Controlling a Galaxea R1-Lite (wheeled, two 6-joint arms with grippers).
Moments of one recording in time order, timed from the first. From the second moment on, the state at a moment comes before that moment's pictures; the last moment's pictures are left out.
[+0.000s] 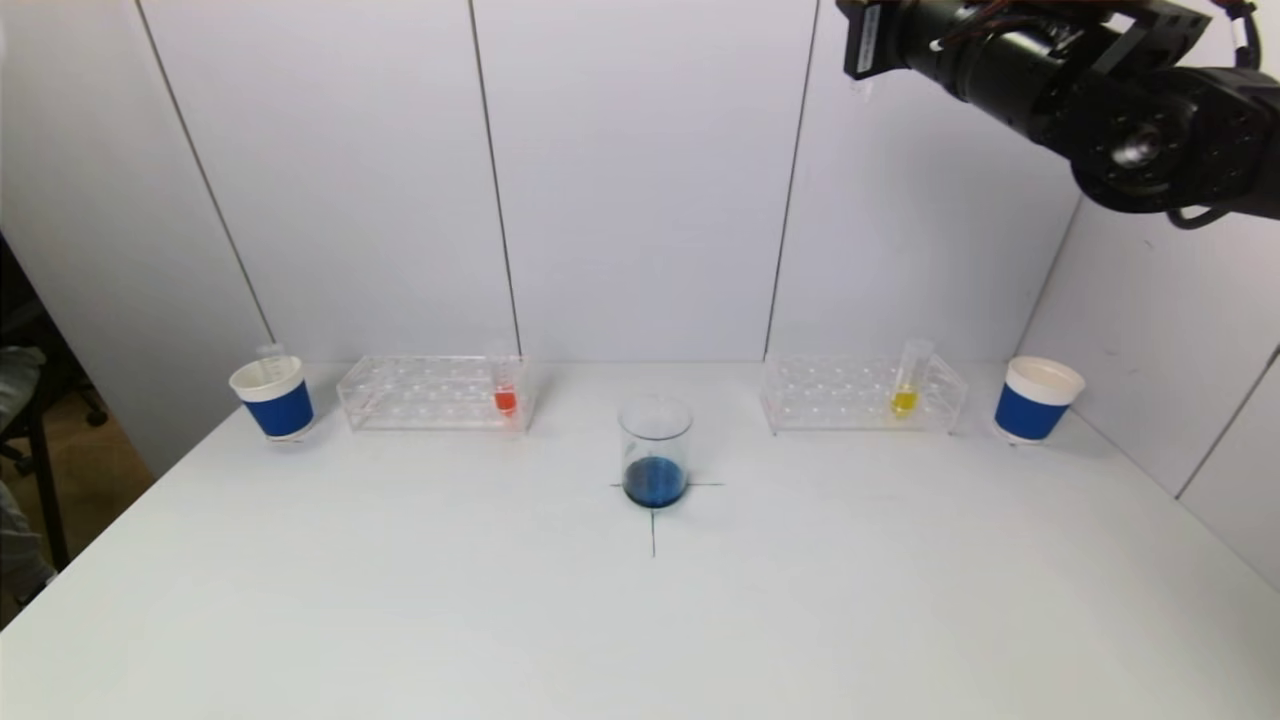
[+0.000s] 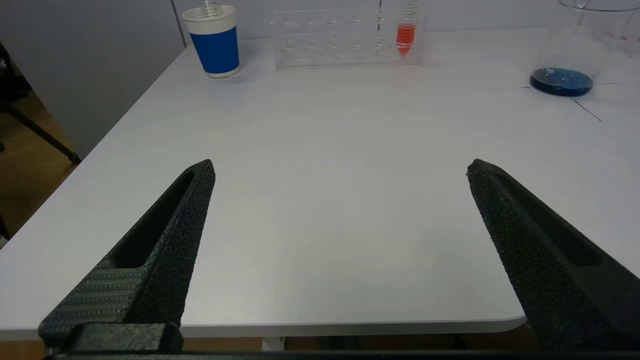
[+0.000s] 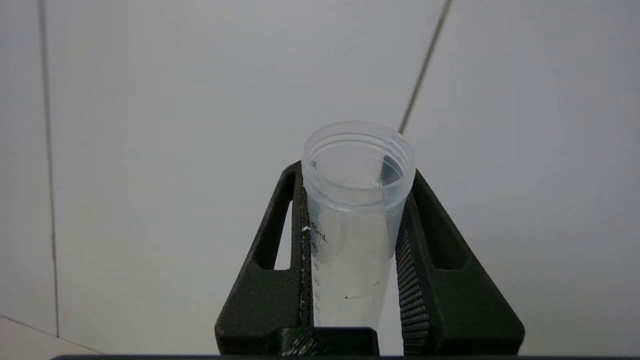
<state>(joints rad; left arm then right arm) -0.01 0.00 0.00 0.00 0.00 0.02 0.35 2.00 -1.94 -0.36 -0.13 -0.25</state>
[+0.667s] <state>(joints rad) -0.01 0.00 0.00 0.00 0.00 0.02 0.02 1.95 -1.95 -0.06 -0.19 -0.05</state>
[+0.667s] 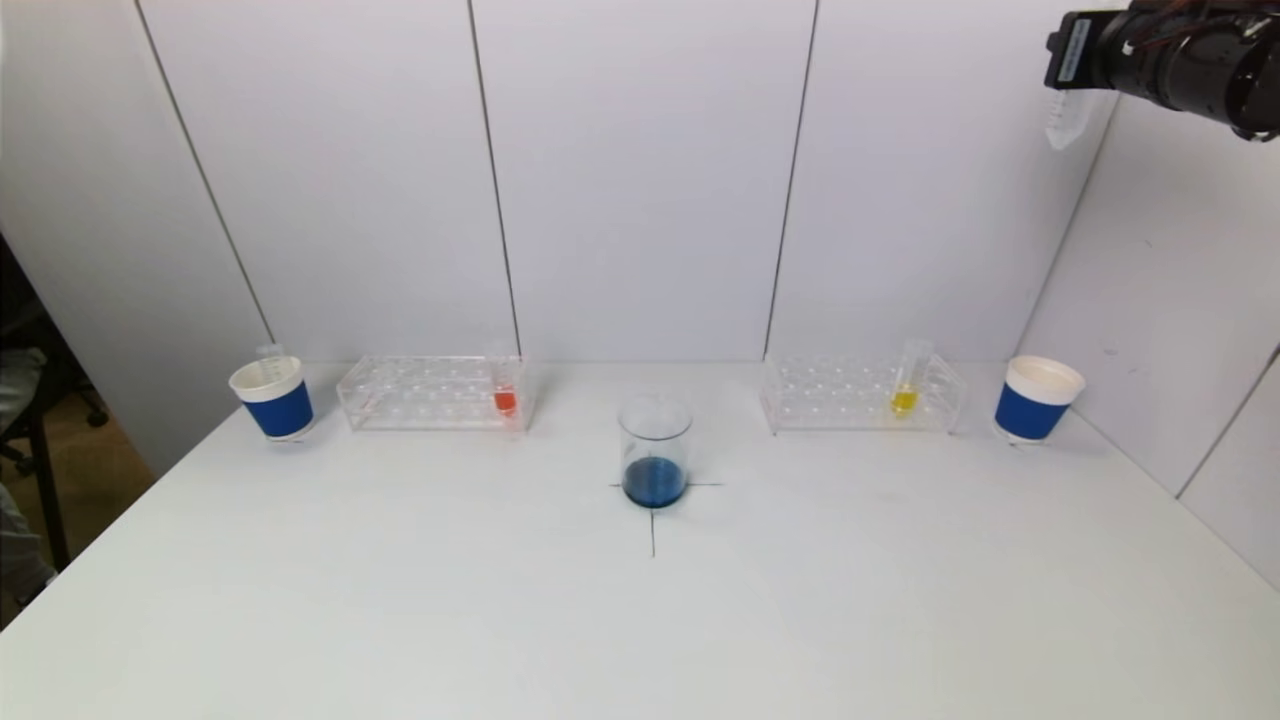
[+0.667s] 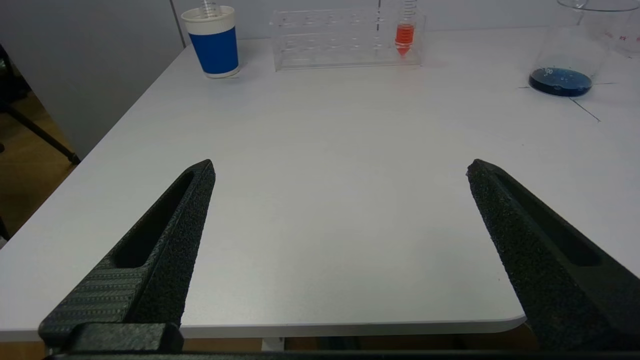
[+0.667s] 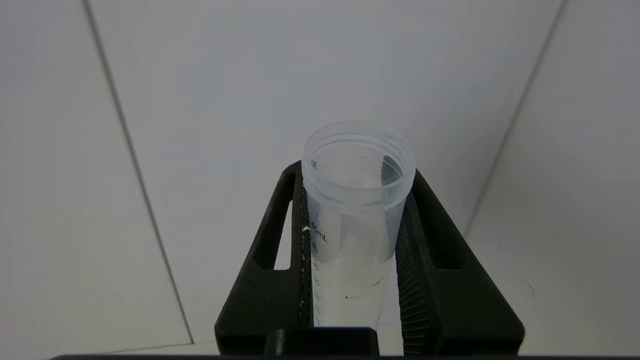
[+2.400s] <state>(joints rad) -0.01 0.00 0.00 0.00 0.00 0.02 -0.16 2.01 -1.32 -0.54 -0.18 0.04</state>
